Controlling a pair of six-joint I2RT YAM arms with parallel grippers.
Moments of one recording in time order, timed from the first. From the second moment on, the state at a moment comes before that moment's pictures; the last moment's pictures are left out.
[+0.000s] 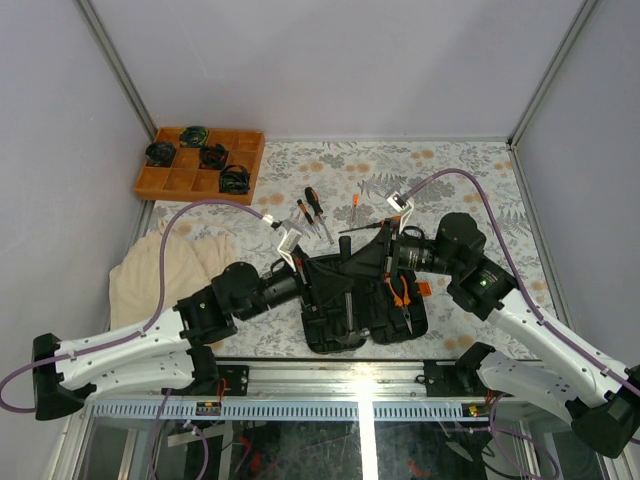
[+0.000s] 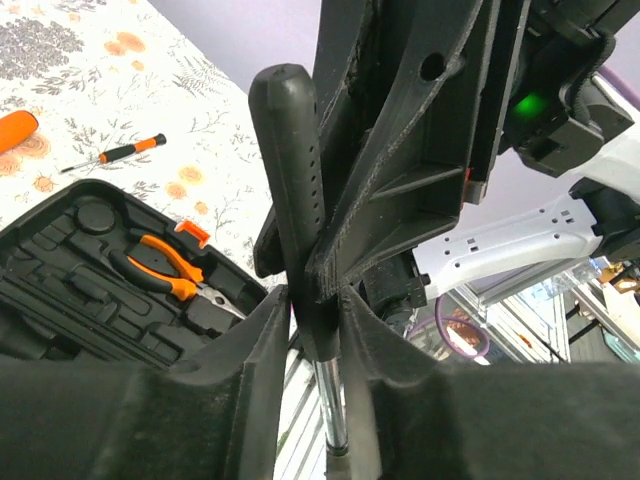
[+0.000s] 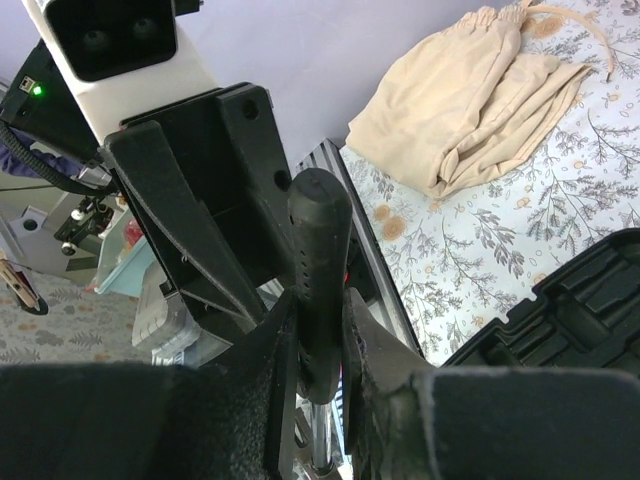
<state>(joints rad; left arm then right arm) -1.14 0.85 0.71 0.13 -0.06 -0.61 0.71 0.91 0.83 0.00 -0.66 0.66</state>
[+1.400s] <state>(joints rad) -1.14 0.87 0.73 -0.02 -0.44 -0.78 1.05 0.83 0.72 -0.19 0.01 0.50</state>
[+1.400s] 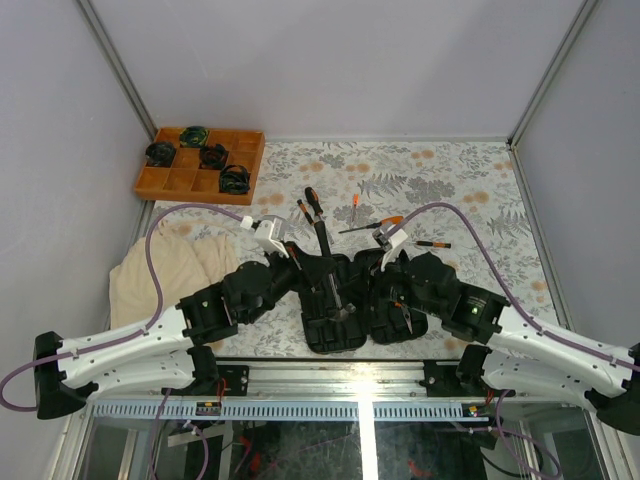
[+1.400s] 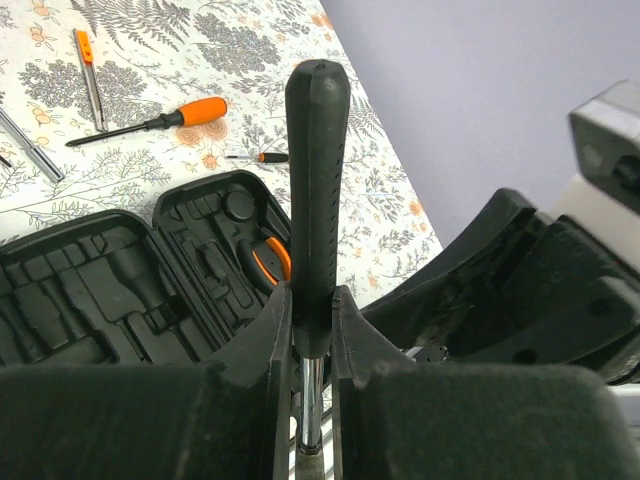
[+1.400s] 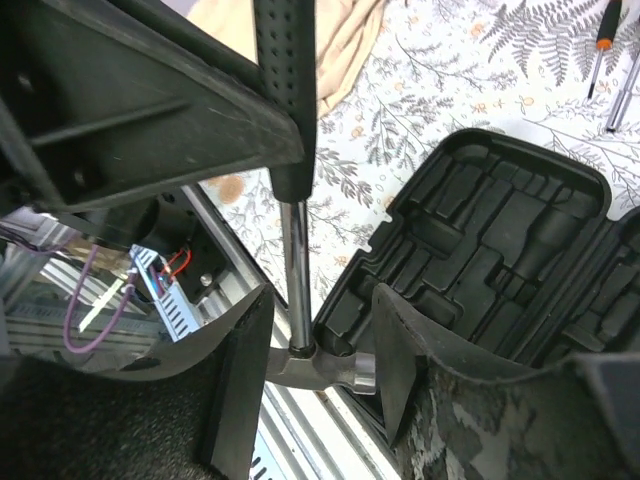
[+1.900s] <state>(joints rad) -1.14 0.86 0.73 -0.04 -0.46 -0.80 1.10 0.91 0.68 -0.08 0.05 0.50</state>
